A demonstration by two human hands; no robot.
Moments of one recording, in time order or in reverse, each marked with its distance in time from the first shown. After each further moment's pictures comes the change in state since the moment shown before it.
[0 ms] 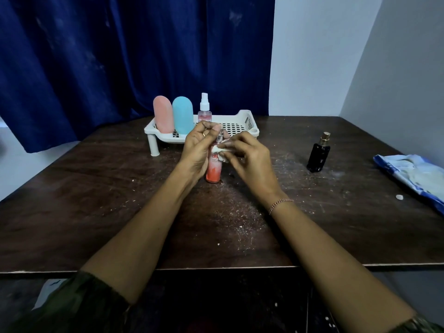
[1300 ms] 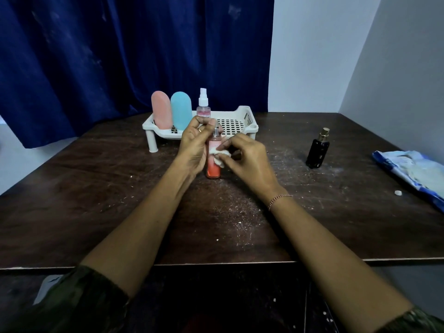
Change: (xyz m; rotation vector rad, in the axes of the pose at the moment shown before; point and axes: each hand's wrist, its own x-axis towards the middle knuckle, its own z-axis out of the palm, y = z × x) left_hand 0.004 0.001 -0.003 -0.005 0.107 -0.030; right_hand -0.001 0.001 0.001 -0.031 -0.149 0.080
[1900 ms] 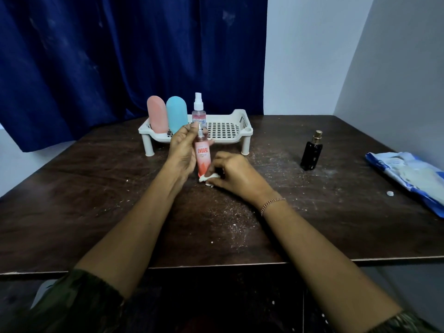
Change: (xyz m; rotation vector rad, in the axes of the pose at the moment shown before) left_hand 0.008 -0.001 -0.011 -0.054 0.142 -0.041; right_hand -0.003 0.000 0.007 -0.113 -0.323 -0.061
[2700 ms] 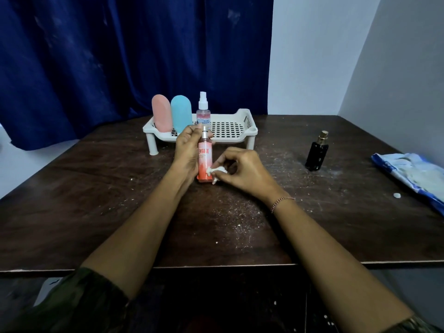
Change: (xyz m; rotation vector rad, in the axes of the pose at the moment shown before) left_hand 0.000 -0.004 -0.002 0.110 0.065 0.053; right_hand -0.002 0.002 -0.007 0.269 0.121 0.064
